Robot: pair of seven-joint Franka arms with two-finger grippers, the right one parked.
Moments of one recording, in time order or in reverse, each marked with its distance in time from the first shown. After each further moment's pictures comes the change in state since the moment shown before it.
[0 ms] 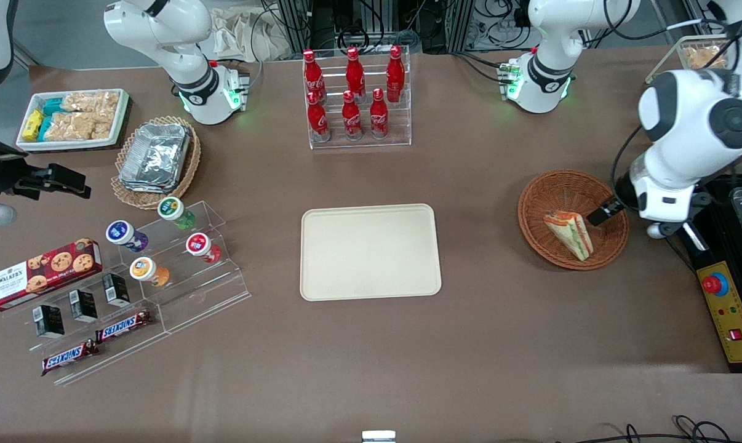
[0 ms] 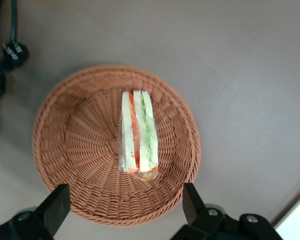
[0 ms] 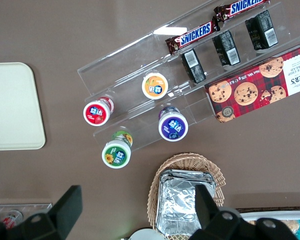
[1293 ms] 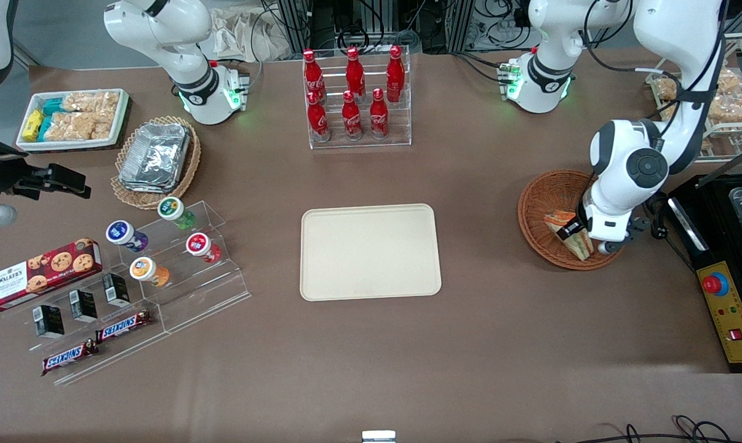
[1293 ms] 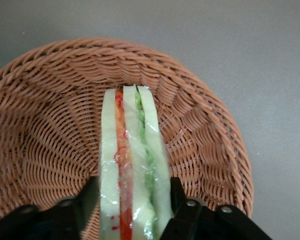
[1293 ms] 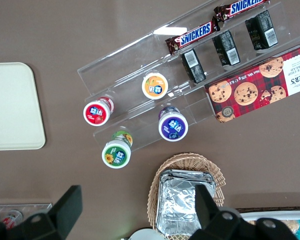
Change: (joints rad) arm 0.035 0.214 -0.036 -0.144 0.126 0.367 -0.043
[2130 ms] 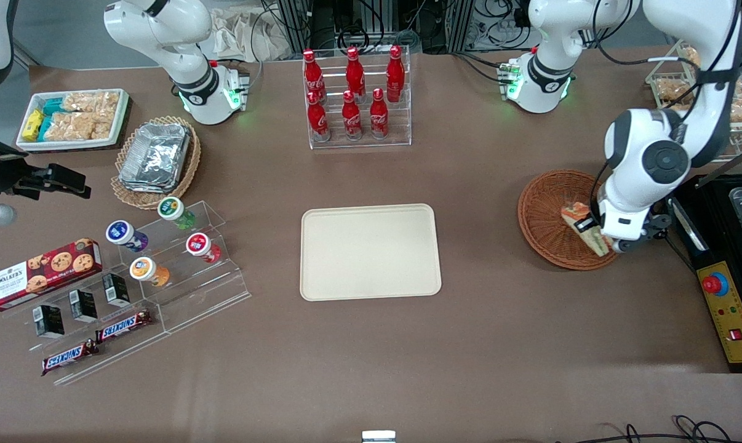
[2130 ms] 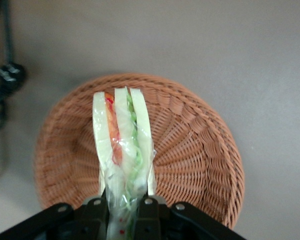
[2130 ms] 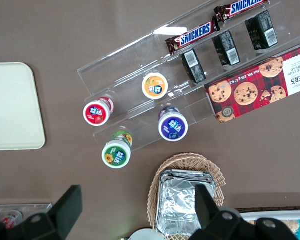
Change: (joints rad) arm 0.000 -0.106 -0.002 0.164 0.043 -0.333 0.072
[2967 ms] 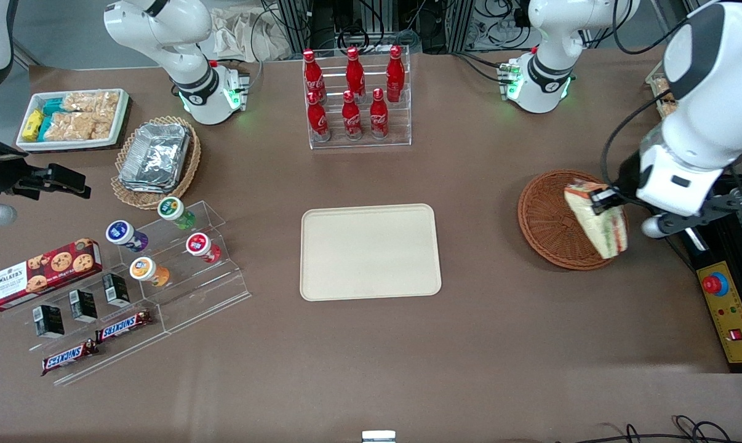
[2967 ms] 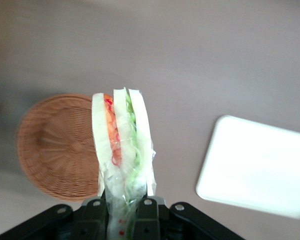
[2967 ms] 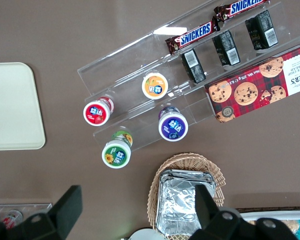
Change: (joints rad) arm -0.009 0.037 -0.193 0.623 -0.218 -0.486 0.162
